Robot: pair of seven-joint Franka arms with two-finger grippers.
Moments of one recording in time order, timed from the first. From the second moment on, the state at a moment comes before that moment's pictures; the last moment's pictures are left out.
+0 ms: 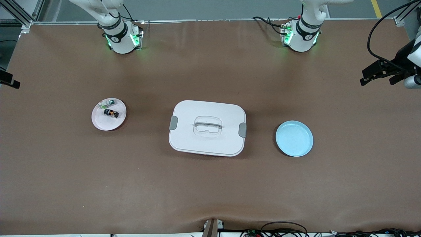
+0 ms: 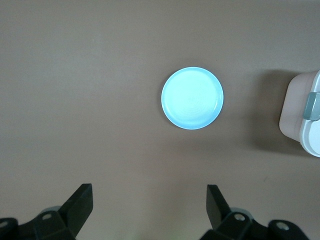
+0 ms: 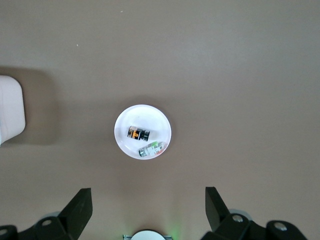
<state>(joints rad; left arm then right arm) -0.06 -0.06 0.04 -1.64 -0.03 1.58 -0.05 -0.17 0.13 -0.03 -1.31 0.05 1.32 -0.15</state>
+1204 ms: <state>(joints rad) -0.06 -0.06 0.04 -1.64 -0.03 1.58 -0.05 -0.06 0.05 -0.01 -1.42 0.01 1.39 -0.16</state>
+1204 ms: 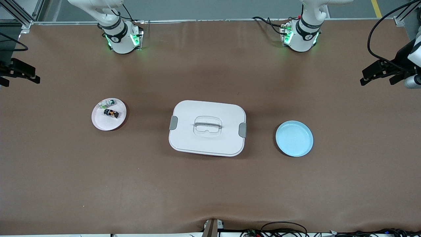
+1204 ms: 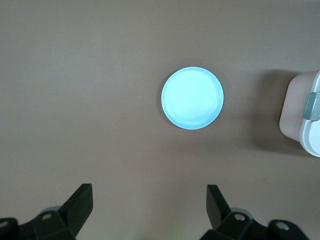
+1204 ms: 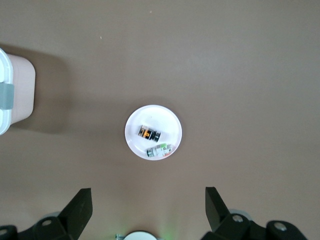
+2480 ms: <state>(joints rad) -0.06 -0.06 0.04 -1.64 -0.03 1.58 -0.05 -0.06 -0.02 -0.04 -1.48 0.01 1.44 -0.16</state>
